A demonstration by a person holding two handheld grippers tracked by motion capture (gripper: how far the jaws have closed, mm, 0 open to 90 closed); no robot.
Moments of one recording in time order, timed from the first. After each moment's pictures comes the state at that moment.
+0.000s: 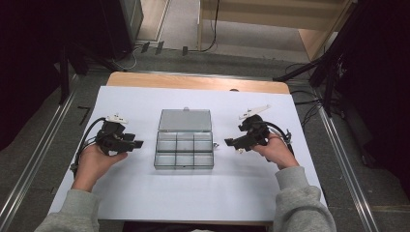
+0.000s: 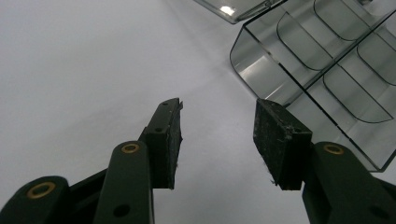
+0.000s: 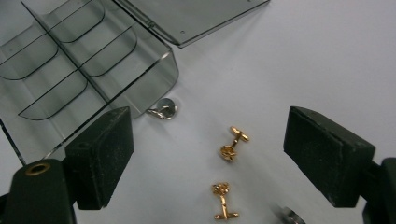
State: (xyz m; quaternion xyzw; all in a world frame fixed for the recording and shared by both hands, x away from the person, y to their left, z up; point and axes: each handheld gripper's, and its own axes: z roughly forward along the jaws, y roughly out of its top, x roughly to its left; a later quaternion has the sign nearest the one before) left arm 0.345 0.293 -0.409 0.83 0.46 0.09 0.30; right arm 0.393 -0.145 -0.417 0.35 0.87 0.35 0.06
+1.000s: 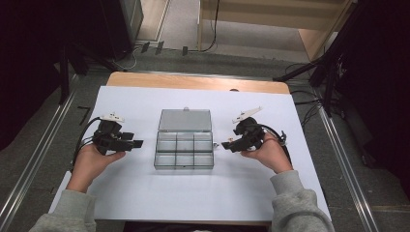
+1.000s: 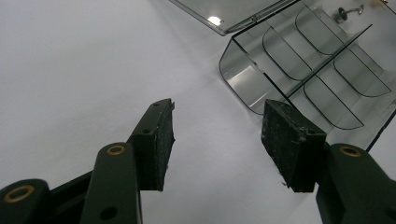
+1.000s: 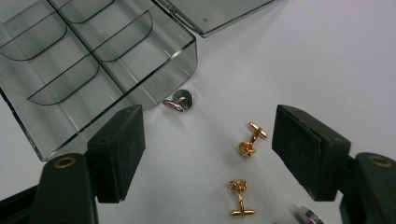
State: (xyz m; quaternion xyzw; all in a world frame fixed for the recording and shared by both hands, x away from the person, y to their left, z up) left arm 0.342 0.298 -0.403 0.82 0.46 0.07 0.33; right arm 0.385 -0.132 -0.415 0.33 0.89 0.32 0.06
